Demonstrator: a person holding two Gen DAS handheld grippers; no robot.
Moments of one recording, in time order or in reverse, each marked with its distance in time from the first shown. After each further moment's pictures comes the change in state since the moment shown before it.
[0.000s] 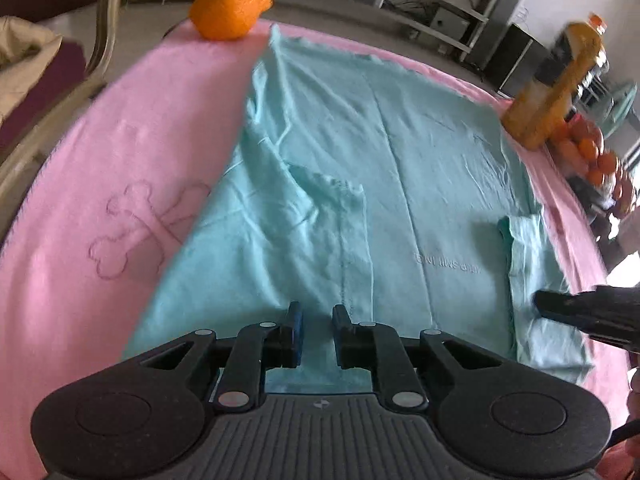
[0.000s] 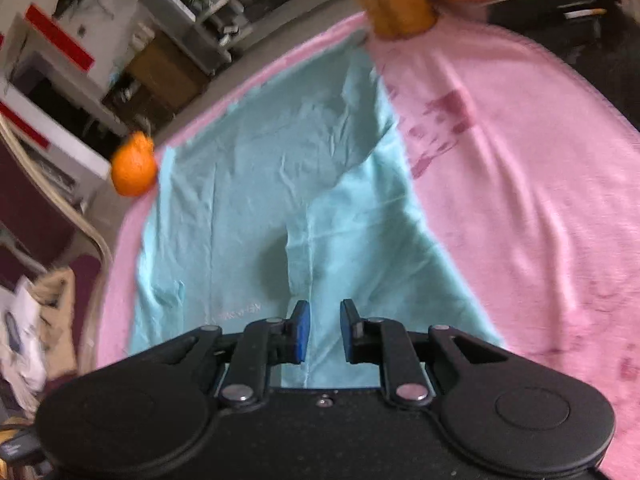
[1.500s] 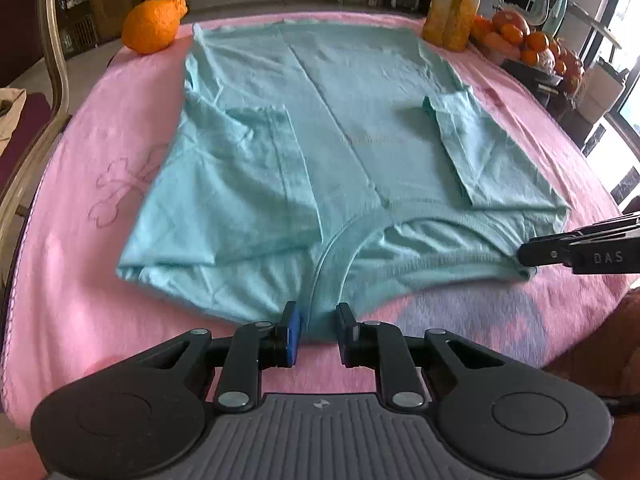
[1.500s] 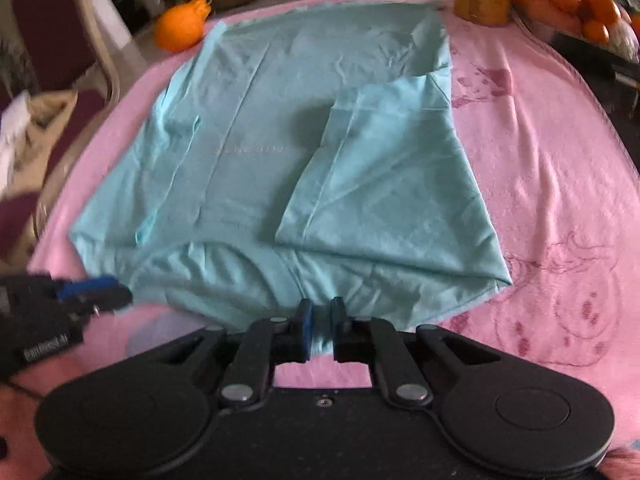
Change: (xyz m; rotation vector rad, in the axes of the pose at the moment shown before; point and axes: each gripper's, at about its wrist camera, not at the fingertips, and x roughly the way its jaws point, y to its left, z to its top) left arm -0.036 -0.031 -0.076 0.285 0.069 0.008; right arm -0.028 0.032 -0.094 -0.378 0.137 -0.144
